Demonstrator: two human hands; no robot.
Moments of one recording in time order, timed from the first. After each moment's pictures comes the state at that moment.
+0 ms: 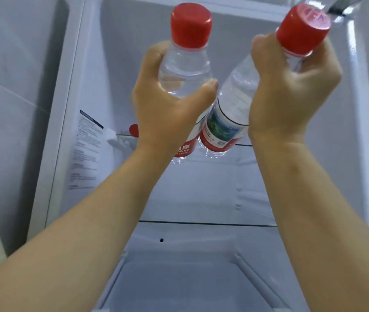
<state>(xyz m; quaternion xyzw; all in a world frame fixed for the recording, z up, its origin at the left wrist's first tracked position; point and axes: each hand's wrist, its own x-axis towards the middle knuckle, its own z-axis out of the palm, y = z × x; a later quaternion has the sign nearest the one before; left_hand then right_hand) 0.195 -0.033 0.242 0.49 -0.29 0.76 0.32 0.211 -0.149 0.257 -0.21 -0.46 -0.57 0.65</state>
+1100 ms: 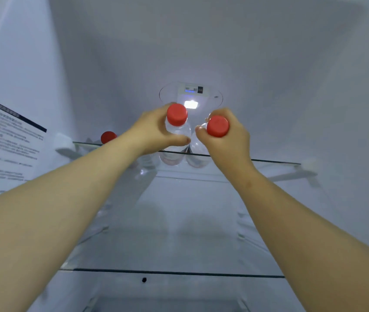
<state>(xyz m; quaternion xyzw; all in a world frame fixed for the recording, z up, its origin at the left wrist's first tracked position) 0.325 0.043 0.289 0.82 -0.11 0.53 0.18 0.393 -0.096 0.264 -0.52 -0.45 -0.45 0.57</state>
